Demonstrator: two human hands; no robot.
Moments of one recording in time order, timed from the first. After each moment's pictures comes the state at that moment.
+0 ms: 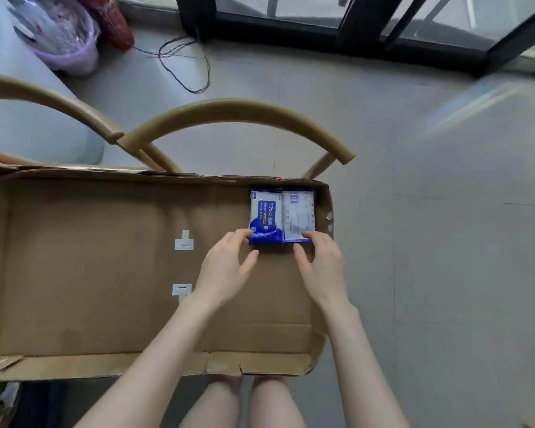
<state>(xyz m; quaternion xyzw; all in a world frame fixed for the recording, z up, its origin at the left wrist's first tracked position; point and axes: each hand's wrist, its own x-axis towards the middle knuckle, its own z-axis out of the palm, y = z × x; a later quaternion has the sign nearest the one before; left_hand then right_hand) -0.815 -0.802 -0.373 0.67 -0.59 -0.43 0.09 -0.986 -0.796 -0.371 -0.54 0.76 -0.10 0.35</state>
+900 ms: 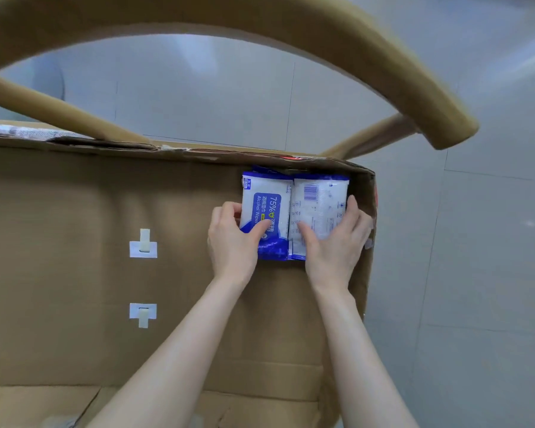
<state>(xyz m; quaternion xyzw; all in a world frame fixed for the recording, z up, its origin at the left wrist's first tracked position) -0.873 -0.865 -0.557 0.82 -0.36 -0.41 0.17 -1.000 -0.859 -0.554 -0.44 0.84 -0.14 0.29</state>
